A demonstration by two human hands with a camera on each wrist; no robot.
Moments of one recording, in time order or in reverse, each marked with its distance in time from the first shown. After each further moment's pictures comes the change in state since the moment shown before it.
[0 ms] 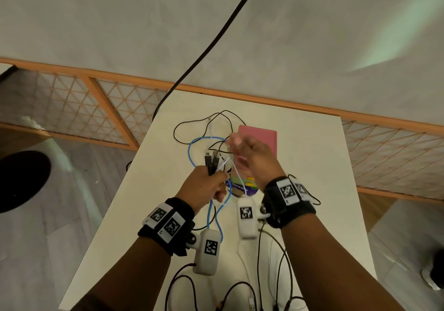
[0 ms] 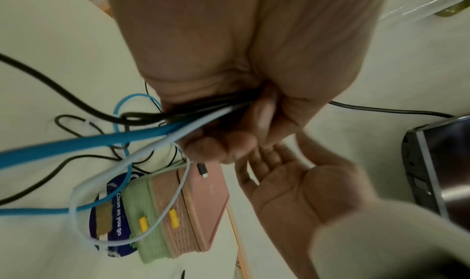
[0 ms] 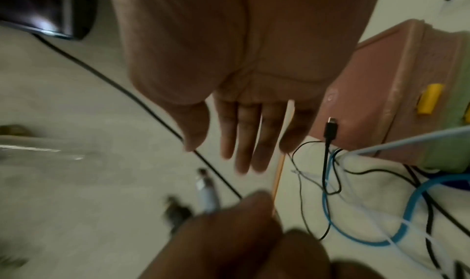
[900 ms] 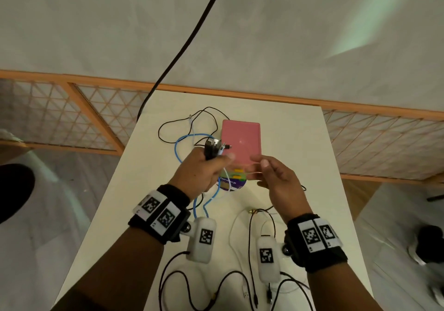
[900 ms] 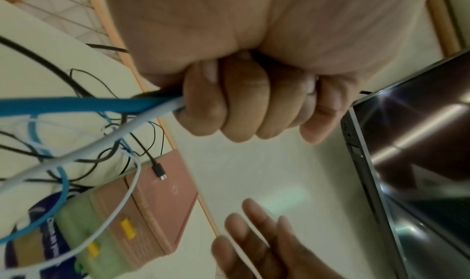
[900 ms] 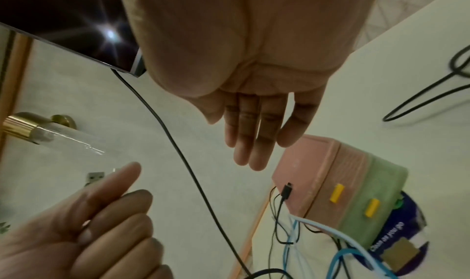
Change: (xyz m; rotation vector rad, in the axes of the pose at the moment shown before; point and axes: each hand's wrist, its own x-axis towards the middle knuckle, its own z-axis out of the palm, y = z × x) left_hand -0.017 0.034 0.018 0.053 -0.168 0.192; right_hand -0.081 0.048 -0.056 -0.021 0.225 -0.121
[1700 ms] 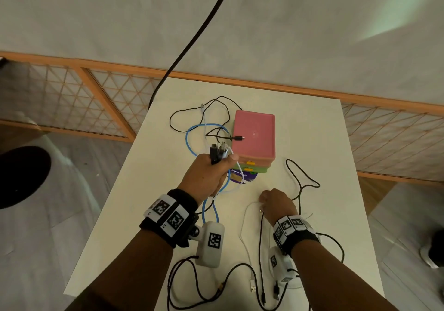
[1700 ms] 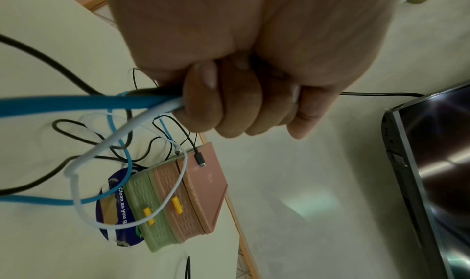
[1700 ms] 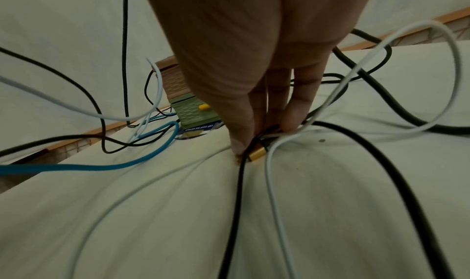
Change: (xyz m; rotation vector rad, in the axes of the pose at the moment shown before) left_hand -0.004 -0.037 -0.003 0.039 0.121 -0.129; right_hand 0.026 0.133 0.013 -1.144 -0.330 0.274
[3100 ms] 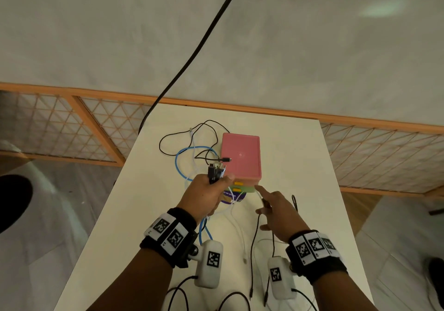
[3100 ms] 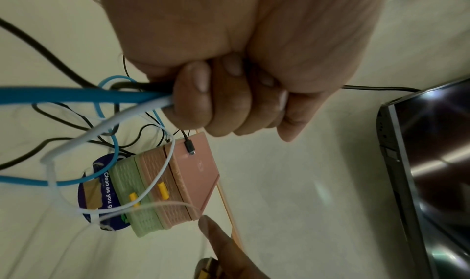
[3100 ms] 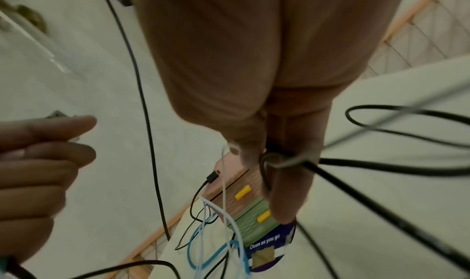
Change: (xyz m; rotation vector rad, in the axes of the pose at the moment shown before) left_hand 0.007 0.006 0.016 -0.034 -0.029 -0.011; right_hand -0.046 0.002 -0.068 0.546 0.024 -0.192
